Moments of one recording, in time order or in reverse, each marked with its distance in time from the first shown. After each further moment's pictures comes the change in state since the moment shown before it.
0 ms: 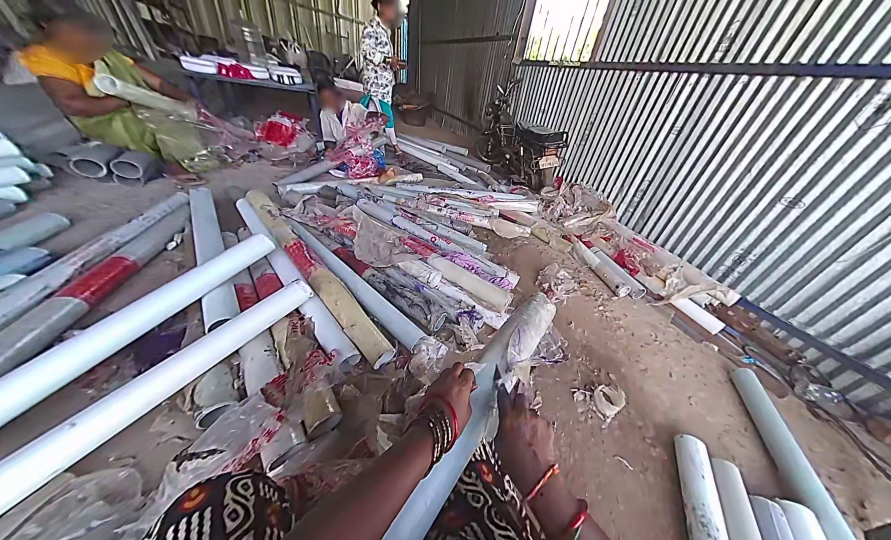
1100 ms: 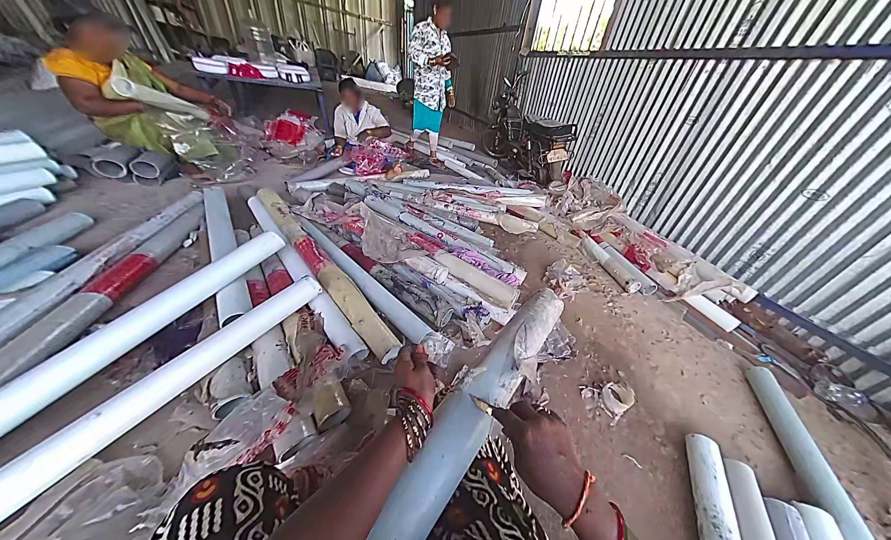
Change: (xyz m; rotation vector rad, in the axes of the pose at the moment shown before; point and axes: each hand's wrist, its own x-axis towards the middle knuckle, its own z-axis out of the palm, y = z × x) left_hand 0.018 -0.043 0.019 -1.133 0.783 -0.333; right_hand -0.017 0.038 0.004 0.149 0.319 -0.539
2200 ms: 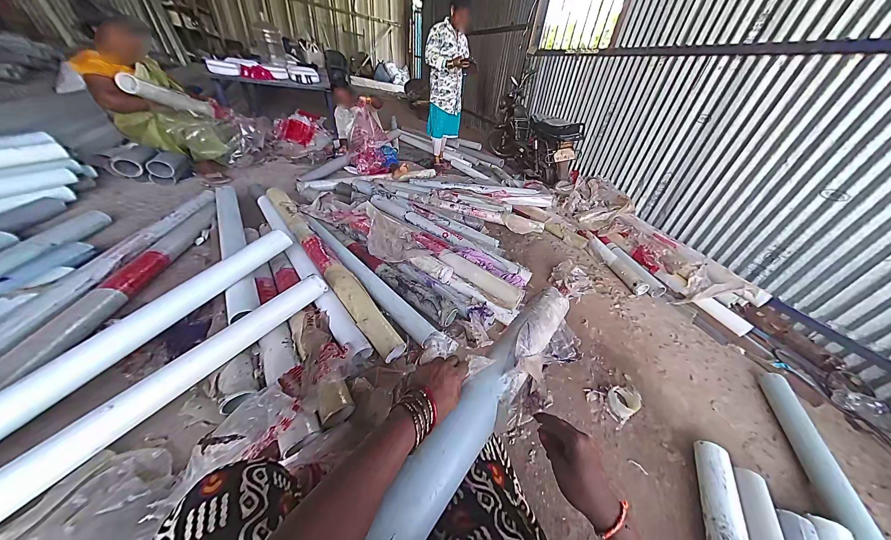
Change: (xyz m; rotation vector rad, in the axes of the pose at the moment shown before) left_hand 0.003 0.027 0.001 1.314 -0.793 0.456; right_hand -0.029 0.061 0.027 0.435 0.093 0.289
